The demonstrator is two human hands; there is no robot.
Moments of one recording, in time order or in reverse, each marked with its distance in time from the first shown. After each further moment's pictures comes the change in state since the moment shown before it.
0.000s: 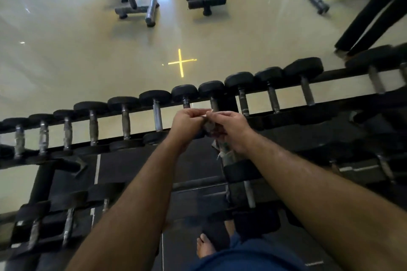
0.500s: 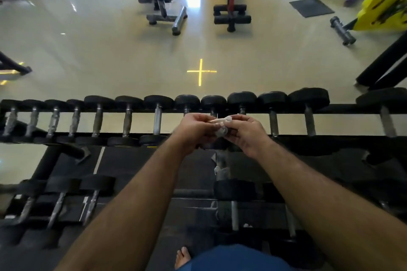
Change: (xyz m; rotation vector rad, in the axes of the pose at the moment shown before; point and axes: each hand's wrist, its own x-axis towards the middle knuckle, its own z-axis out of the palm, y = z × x) left_hand 0.004 0.035 0.045 -0.240 -0.062 -0.109; right_hand 0.015 -0.048 -0.074 0.088 -0.067 0.022
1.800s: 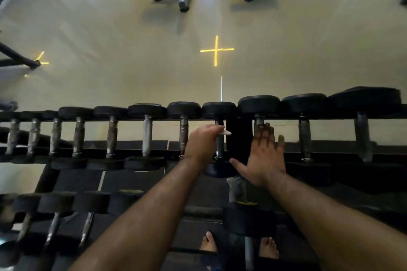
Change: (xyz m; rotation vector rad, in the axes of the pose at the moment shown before) left_hand 0.195 -0.093 -0.003 1.139 0.394 0.507; right_hand 0.168 0.077 -0.076 -1.854 0.101 -0.128
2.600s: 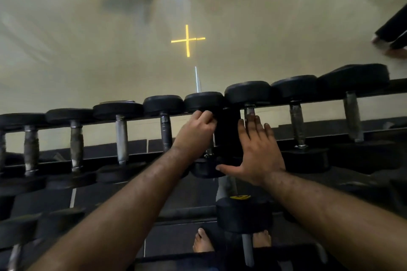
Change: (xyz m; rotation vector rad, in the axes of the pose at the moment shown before) left_hand 0.026 -0.033 0.030 0.253 -0.168 0.427; right_hand -0.010 -0.008 -0.002 -0.012 0.171 -0.096
